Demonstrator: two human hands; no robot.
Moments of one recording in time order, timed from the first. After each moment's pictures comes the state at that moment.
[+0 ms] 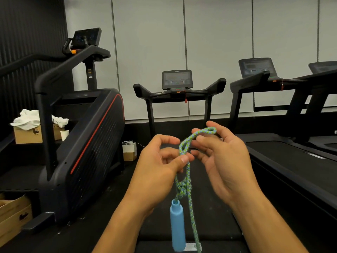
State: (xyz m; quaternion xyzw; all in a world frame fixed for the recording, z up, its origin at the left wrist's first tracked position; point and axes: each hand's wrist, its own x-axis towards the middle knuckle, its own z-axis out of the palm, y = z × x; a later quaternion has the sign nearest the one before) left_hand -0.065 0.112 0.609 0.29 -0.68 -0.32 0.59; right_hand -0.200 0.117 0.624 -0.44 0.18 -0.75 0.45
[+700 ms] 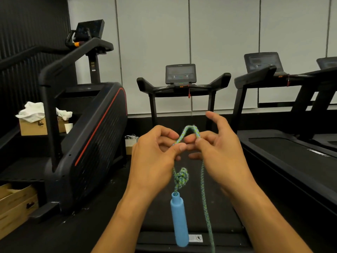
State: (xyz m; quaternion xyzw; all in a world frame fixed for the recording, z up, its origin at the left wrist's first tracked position) left_hand -0.056 0.105 0.607 0.35 -0.67 -0.15 0.64; right_hand -0.192 0.114 0.615 -0.61 0.35 -0.67 0.25
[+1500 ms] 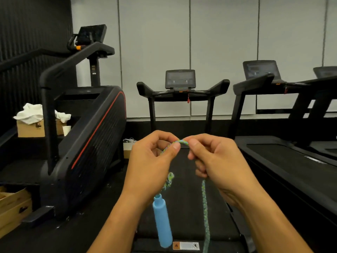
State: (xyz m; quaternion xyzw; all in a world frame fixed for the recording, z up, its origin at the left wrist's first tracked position) left_hand -0.052 0.106 0.609 0.31 -0.66 -0.20 0.66; right_hand -0.201 0.119 0.618 -0.65 0.33 -0.61 0.31
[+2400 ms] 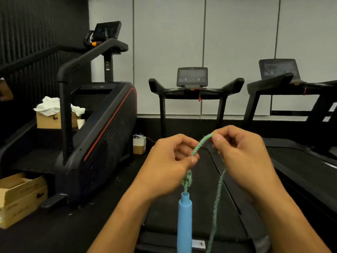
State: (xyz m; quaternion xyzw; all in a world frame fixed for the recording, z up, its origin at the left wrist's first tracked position) left_hand -0.047 0.109 0.608 0.35 -0.73 -0.22 0.54; right_hand -0.209 0.114 0.621 -0.64 0.40 -0.64 0.13
